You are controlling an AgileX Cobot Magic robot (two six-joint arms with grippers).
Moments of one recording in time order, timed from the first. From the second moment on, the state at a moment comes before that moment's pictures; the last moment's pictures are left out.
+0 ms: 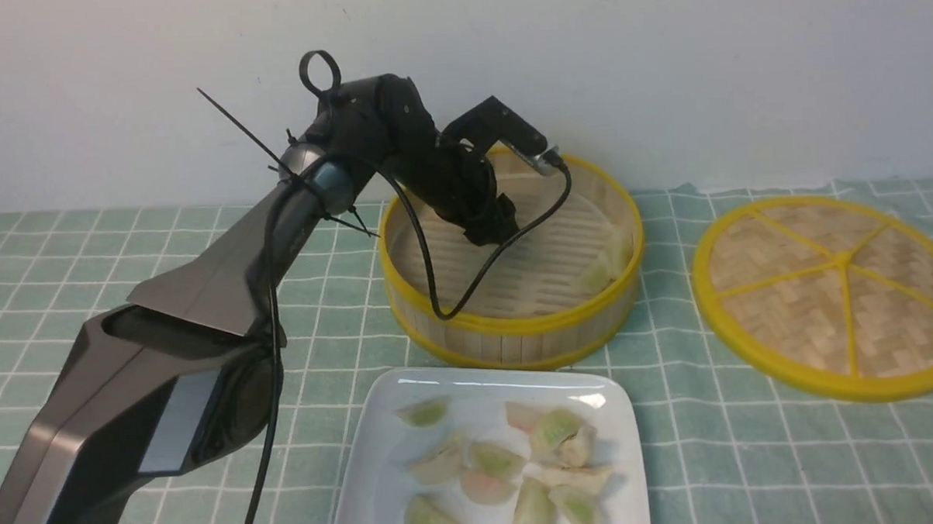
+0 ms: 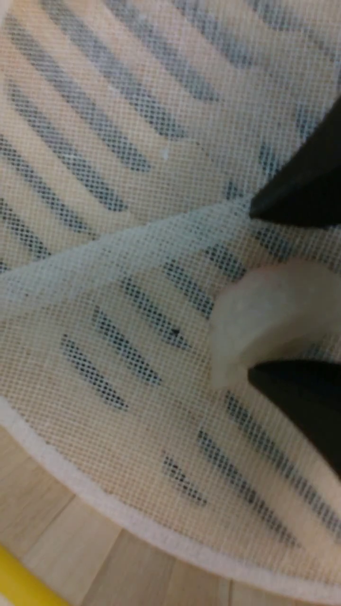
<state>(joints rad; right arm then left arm) -0.02 -0.01 0.02 0.04 0.40 -0.03 -0.36 2.72 -2.62 -0.36 1.02 0.68</state>
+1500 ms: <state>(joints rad) -0.02 -0.01 0.02 0.04 0.40 -0.03 -0.53 1.65 -1.10 -0.28 0.95 0.24</state>
